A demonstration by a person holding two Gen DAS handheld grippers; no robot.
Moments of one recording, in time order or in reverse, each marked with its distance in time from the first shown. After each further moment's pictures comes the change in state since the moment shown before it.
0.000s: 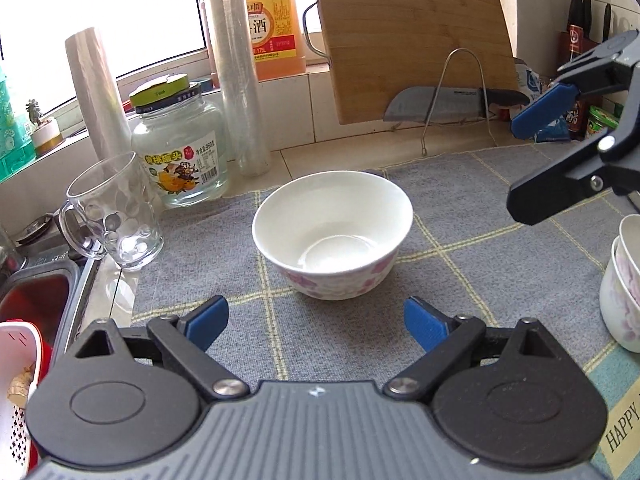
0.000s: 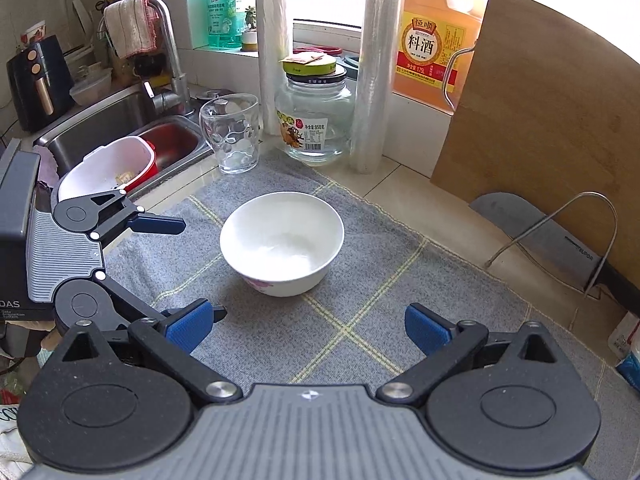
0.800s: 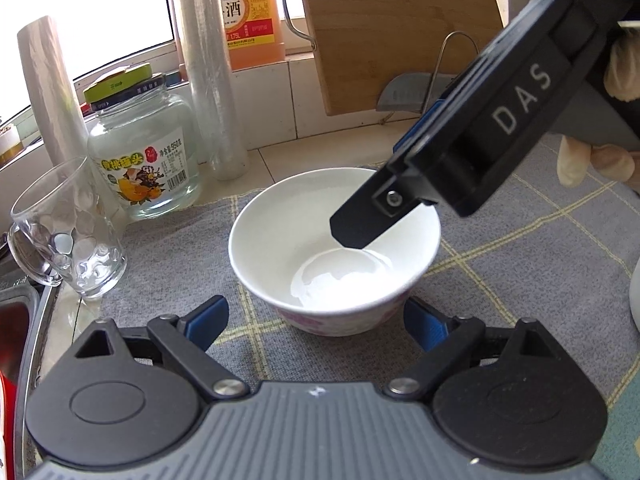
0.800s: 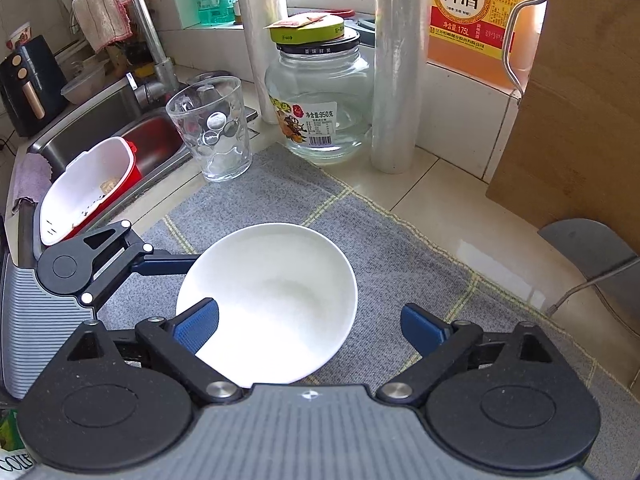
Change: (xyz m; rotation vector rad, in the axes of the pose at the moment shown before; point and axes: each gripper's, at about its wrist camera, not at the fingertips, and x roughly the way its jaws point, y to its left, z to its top) left arm 0.044 0.007 0.007 0.045 -0.004 -0.076; right arm 0.098 -0.019 0.049 0.034 0.091 0.094
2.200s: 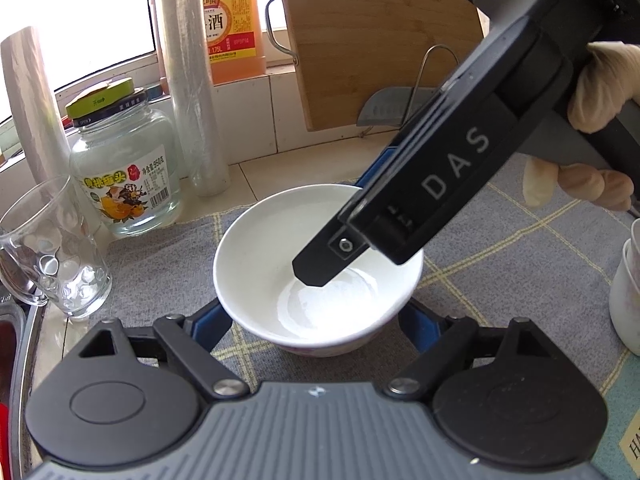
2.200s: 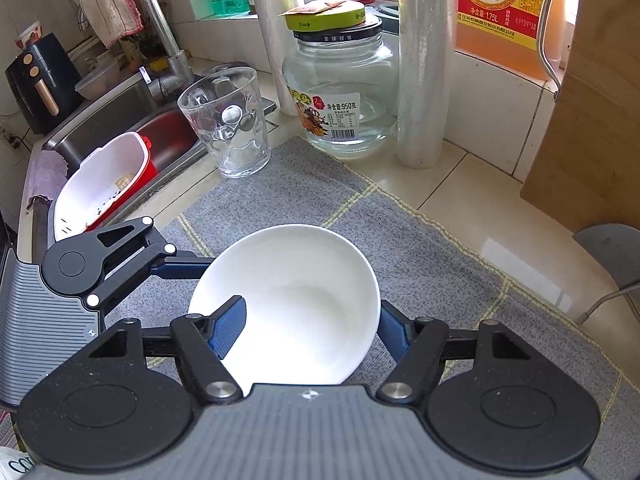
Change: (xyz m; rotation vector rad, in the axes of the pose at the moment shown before) left arm -0.004 0.003 0.008 0.017 -0.024 -0.070; right arm 0.007 0.003 0.007 0.000 0.026 0.062
